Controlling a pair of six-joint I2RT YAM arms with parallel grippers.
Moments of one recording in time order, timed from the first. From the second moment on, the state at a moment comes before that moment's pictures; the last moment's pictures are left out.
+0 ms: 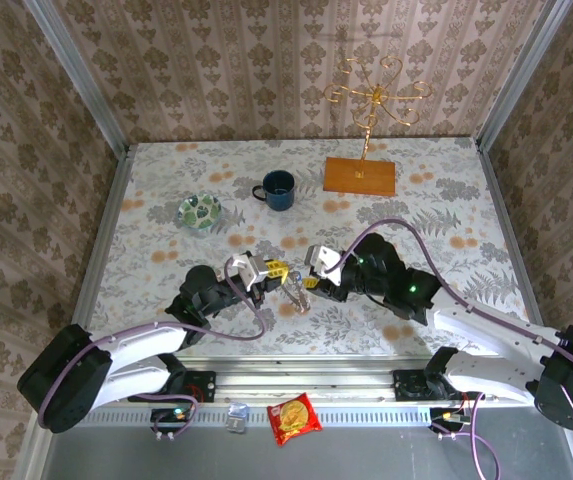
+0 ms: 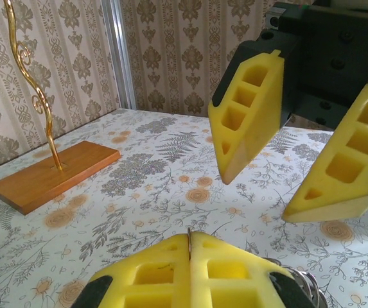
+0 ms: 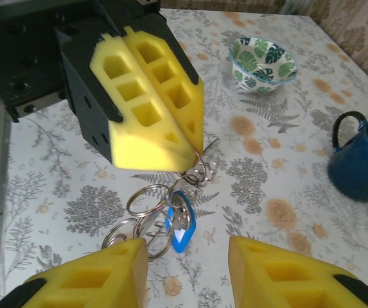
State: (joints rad) left arm -0.77 1.10 0.23 0.87 0.45 0.06; right arm 0.79 1.07 0.70 -0.11 -0.24 -0.41
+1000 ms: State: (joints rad) left arm -0.77 1.11 0.23 0.88 0.43 0.04; right arm 0.84 1.17 0.69 0.02 -0.16 -0.42
